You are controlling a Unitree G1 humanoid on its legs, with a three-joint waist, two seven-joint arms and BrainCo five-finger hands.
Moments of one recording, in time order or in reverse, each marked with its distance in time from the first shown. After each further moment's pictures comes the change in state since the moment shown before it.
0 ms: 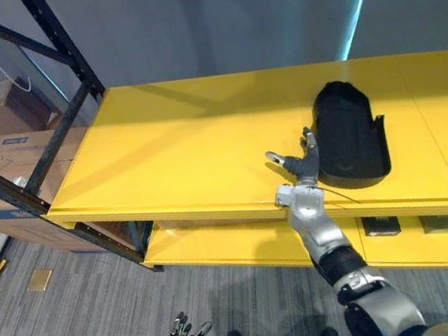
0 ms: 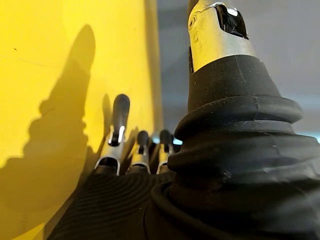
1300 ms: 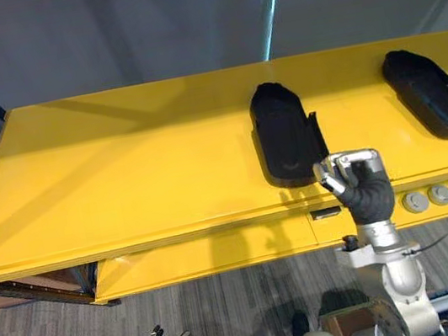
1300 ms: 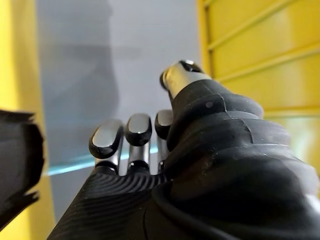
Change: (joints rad) left arm 0.001 0.044 0.106 0.067 -0.004 -0.044 0.026; right arm 0.715 -0.176 0.025 -0.969 0.180 -0.218 0.574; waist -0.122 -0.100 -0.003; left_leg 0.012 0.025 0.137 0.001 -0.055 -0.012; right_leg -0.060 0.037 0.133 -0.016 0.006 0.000
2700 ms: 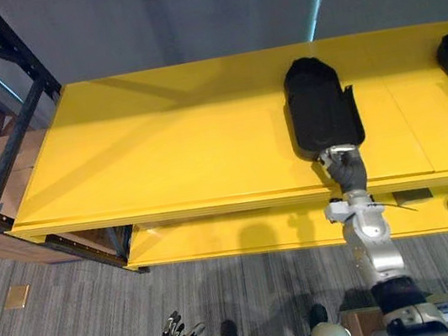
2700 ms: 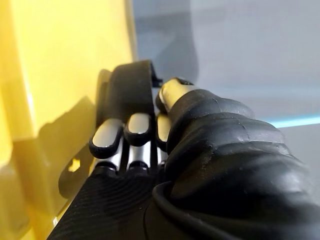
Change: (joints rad) left arm 0.002 0.035 -0.136 -0.111 -0.018 0.085 -0.037; right arm -0.482 -0.030 -0.133 0.743 -0.021 0.040 -0.112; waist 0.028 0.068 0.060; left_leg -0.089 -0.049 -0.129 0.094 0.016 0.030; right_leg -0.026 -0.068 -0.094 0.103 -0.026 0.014
